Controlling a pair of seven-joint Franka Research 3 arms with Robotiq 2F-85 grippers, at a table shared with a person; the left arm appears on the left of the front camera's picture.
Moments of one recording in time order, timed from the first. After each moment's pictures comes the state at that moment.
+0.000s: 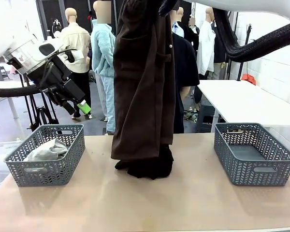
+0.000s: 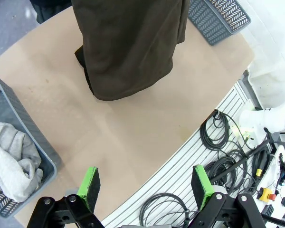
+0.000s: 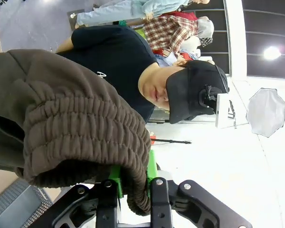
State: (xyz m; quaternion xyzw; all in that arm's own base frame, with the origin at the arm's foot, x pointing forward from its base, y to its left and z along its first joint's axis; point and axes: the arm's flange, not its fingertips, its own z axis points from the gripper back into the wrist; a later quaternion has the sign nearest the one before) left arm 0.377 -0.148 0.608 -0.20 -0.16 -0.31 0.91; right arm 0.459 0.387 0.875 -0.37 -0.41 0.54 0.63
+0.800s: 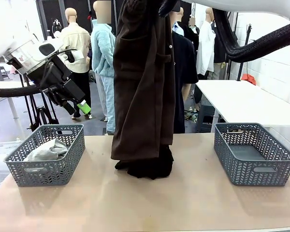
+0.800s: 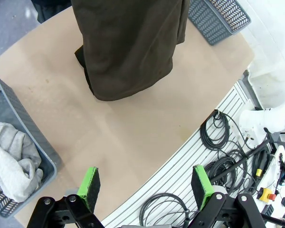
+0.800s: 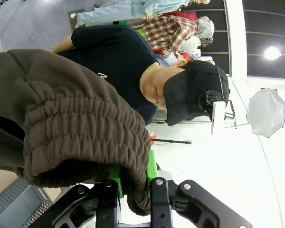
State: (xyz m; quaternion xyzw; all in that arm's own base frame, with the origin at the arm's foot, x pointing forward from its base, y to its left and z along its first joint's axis) left arm 0.377 -0.148 0.608 -0.20 -0.16 -0.31 0.91; right arm 0.459 0.387 0.874 -0.37 -0.41 0.54 0.63
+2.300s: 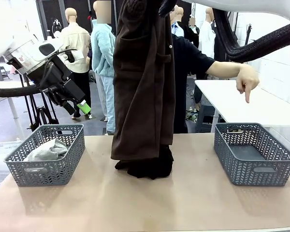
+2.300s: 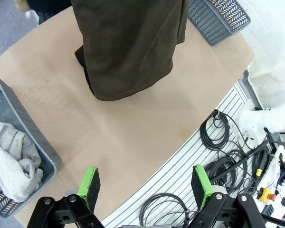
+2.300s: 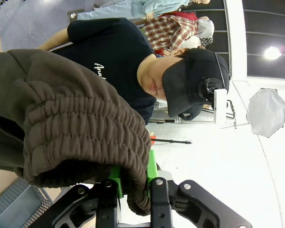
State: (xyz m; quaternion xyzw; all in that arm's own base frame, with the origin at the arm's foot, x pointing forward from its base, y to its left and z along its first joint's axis) left arm 0.377 -0.148 0.608 -0.20 -0.16 -0.31 0.91; right arm 0.459 0.387 0.874 -0.37 -0.41 0.54 0.63
